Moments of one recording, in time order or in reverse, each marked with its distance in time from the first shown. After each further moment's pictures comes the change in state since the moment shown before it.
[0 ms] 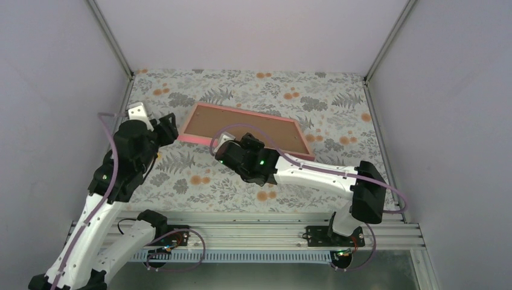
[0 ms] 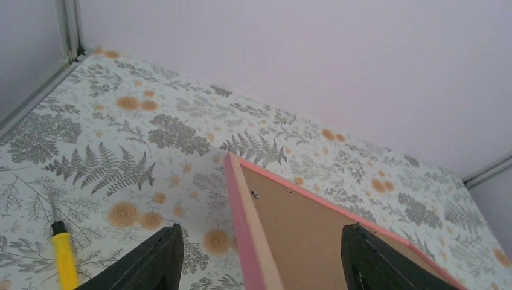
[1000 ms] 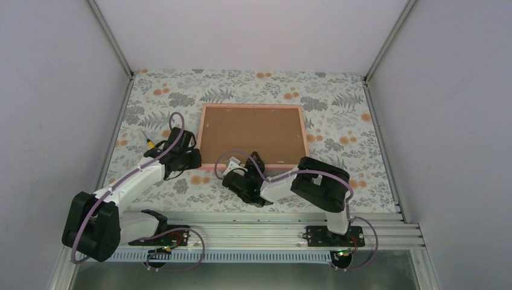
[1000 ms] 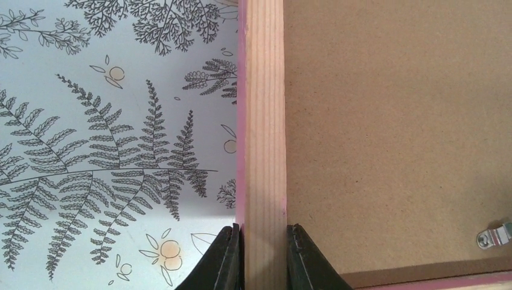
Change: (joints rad) left arm 0.000 0.441 -0.341 0.112 0.281 0.024; right arm -0.008 0.326 -0.450 0.818 0.222 -0.114
